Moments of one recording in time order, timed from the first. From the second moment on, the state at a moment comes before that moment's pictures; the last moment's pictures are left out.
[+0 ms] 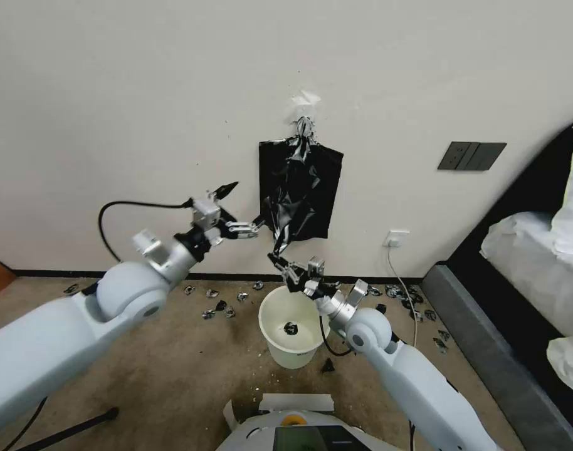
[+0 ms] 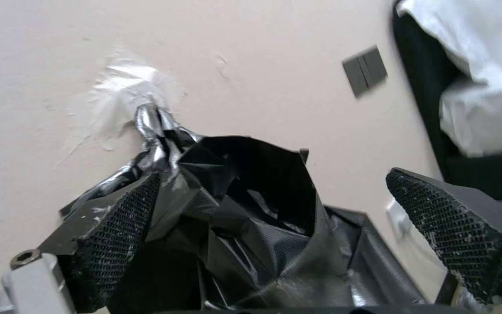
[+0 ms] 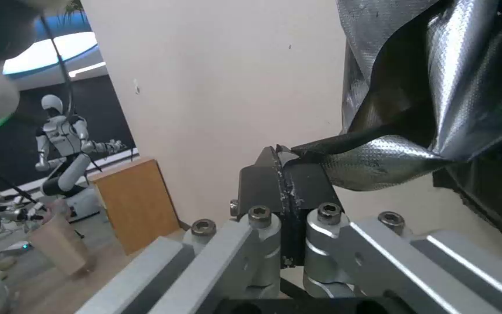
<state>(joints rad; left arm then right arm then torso) 0.05 -0.43 0.53 -2.14 -0.88 0.02 -0.09 -1.01 1.05 0.05 2.04 0.82 -0.06 -0.22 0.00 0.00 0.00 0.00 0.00</state>
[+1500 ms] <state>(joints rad) -0.11 -0.47 0.66 -2.08 -0.95 0.27 -0.28 -1.00 1.06 0.11 2.08 0.85 -0.06 -0.18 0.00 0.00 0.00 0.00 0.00</state>
